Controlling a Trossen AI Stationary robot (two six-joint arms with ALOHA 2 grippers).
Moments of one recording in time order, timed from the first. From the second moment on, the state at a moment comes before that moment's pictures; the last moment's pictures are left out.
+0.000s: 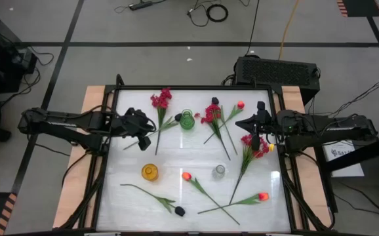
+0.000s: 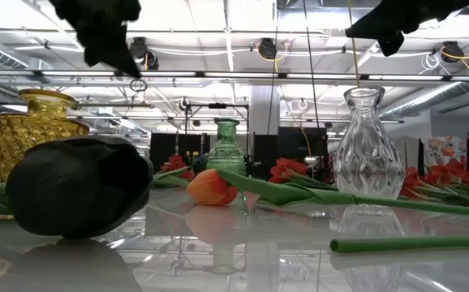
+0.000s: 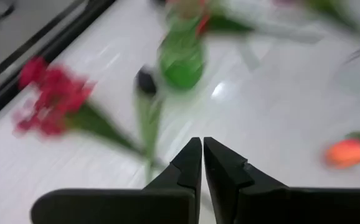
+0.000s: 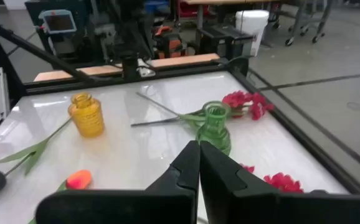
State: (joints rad) left arm -0.03 1.00 0.86 -0.72 -0.35 -0.44; right arm 0.03 0.67 0.65 -0.25 0.27 0.13
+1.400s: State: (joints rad) left arm 0.15 1.28 0.55 -0.36 -0.24 -0.27; right arm 0.02 0.70 0.65 -0.21 0.29 0.08
